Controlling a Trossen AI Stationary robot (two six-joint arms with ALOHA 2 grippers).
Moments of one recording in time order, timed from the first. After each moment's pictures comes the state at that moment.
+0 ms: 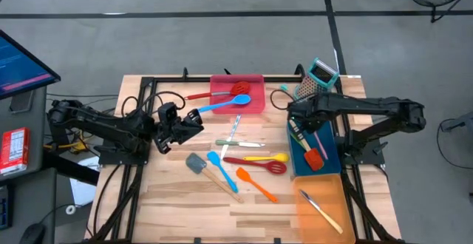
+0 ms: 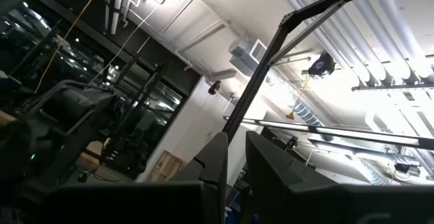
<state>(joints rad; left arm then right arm) -0.12 1.08 0.51 1.17 0.06 -0.66 -0.20 1.31 0.98 -1.29 0.17 0.79</state>
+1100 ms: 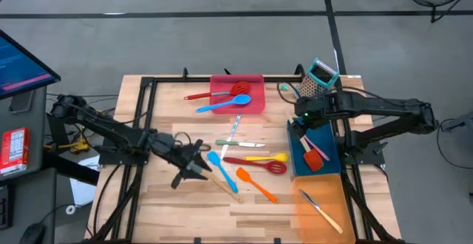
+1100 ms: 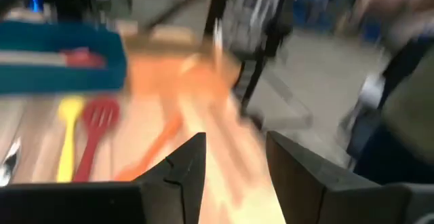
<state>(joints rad) -0.31 1.08 0.51 0.33 0.11 -0.23 -0.09 1.14 1.08 -1.13 0.13 0.77</state>
